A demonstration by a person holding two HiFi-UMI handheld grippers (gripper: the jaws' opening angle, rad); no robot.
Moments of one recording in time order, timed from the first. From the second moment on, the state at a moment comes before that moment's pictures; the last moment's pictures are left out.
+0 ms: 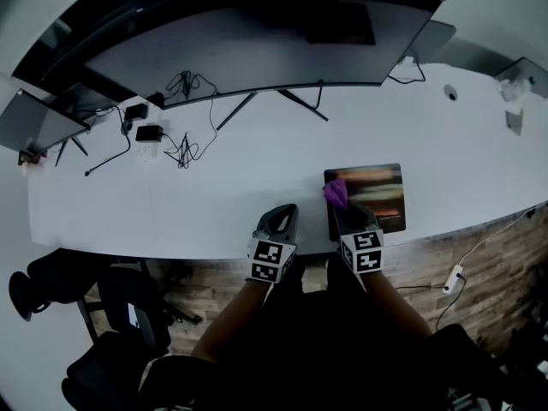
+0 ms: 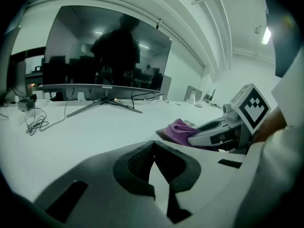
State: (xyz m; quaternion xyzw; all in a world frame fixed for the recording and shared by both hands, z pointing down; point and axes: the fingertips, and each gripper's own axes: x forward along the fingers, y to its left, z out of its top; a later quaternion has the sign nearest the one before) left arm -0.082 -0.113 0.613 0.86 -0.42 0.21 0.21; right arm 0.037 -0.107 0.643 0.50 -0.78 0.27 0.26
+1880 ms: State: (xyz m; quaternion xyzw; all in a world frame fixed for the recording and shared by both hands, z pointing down) left arm -0.007 -0.099 0.612 0.88 -0.37 0.22 0.20; right arm 0.144 -0.093 0.657 0.57 -0.73 0.28 0.25
